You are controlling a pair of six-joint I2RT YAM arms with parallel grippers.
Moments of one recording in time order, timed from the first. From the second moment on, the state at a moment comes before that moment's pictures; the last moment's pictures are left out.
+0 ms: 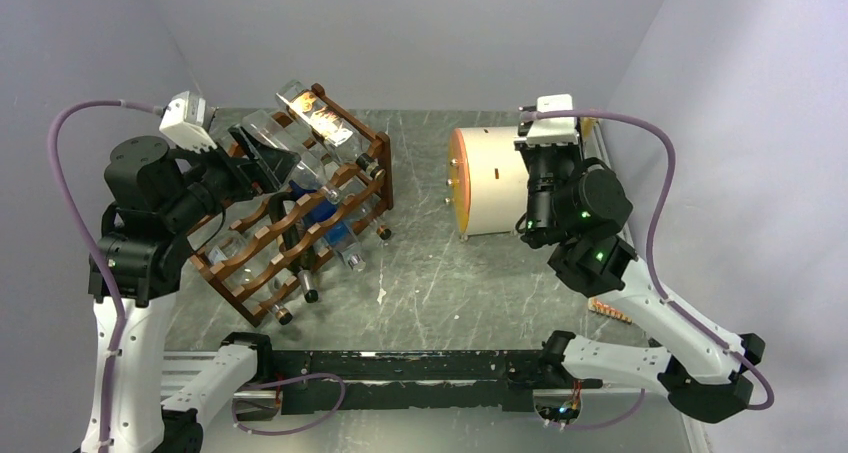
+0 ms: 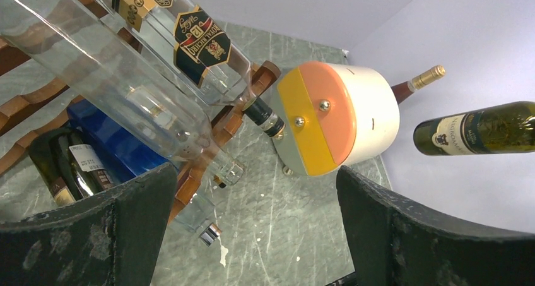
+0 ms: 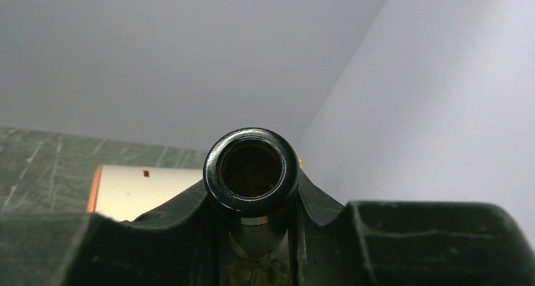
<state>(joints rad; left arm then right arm) -0.12 0.87 1.44 -0.78 0.28 -0.52 0.96 0.98 1.27 0.15 1.04 -0.78</state>
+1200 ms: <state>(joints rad) -0.12 0.91 1.48 -0.79 0.32 -0.49 -0.09 1.02 0.88 0.12 0.59 -0.01</state>
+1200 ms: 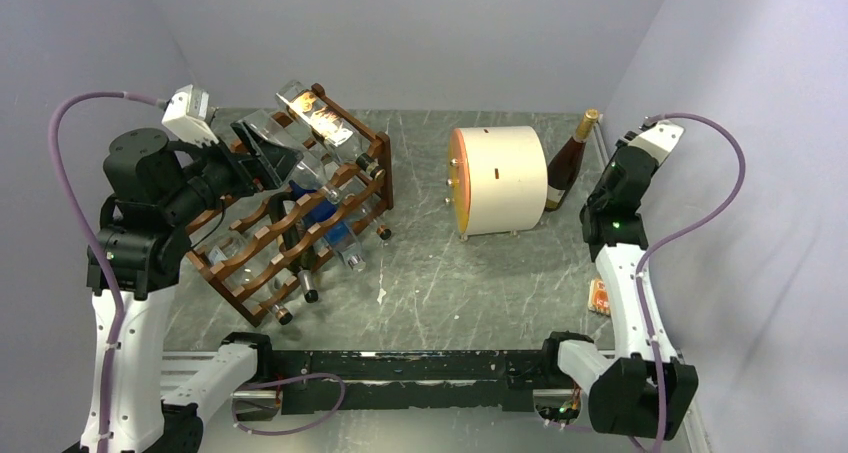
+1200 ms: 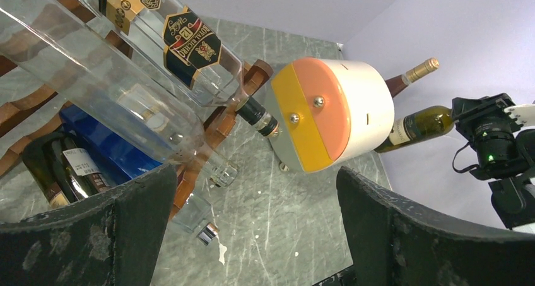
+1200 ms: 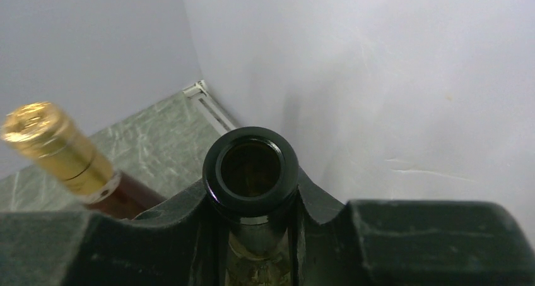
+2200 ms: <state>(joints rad) -0.12 0.92 1.48 -0.80 0.37 -0.49 -0.21 1.34 0.83 0.44 0.43 0.02</state>
